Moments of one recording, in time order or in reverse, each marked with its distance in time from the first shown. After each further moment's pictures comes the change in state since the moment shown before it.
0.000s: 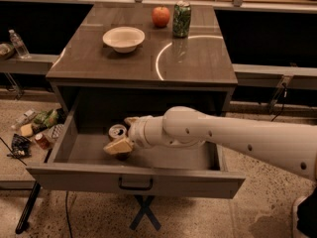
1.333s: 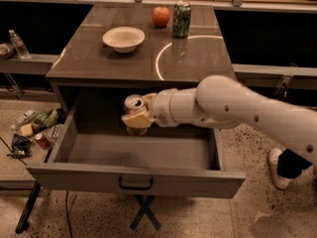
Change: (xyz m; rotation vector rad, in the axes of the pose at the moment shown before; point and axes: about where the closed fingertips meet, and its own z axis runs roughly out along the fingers) arm -0.070 -0.017 -0.110 0.038 -0.058 -0.002
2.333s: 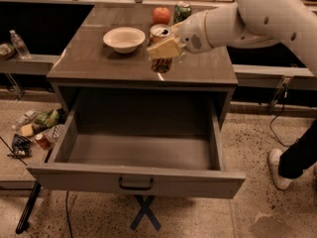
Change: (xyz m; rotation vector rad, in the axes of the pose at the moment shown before) arm -0.119 -0.124 -0.093 0.031 -0.029 -0.071
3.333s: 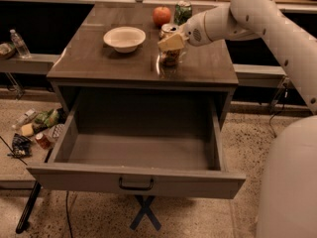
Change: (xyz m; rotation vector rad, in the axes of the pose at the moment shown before) arm 0.042 -0.108 0.034 0.062 0.051 0.108
